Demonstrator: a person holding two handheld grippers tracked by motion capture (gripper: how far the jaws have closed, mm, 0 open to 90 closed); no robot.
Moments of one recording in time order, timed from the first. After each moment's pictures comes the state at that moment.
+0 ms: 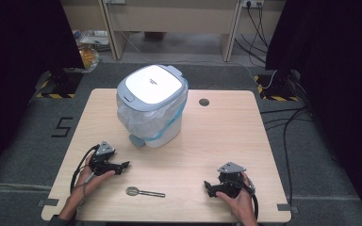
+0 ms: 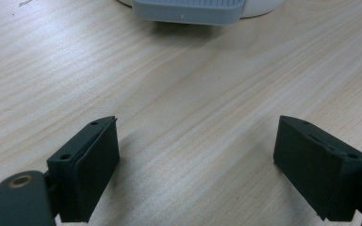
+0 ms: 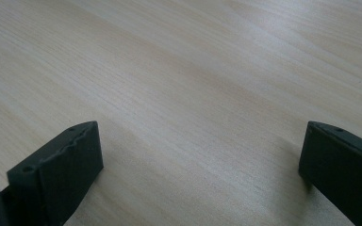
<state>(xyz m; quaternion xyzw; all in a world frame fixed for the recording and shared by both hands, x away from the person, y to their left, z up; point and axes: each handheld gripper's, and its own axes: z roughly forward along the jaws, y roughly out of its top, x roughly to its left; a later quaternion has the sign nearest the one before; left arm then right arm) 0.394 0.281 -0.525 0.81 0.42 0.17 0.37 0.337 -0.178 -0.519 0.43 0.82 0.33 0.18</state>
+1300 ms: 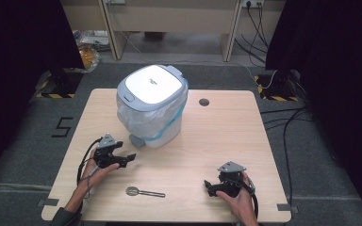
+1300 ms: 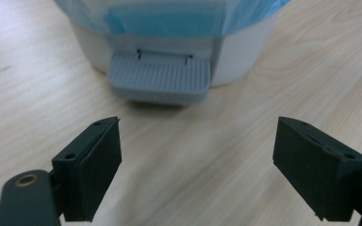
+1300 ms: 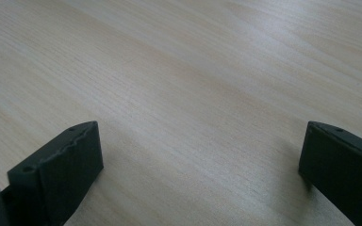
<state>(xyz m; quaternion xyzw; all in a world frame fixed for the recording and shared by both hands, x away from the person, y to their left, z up) 0.413 0.265 -0.505 0.79 0.39 0.16 0.45 0.339 -0.178 -0.519 0.43 0.82 0.33 0.18</state>
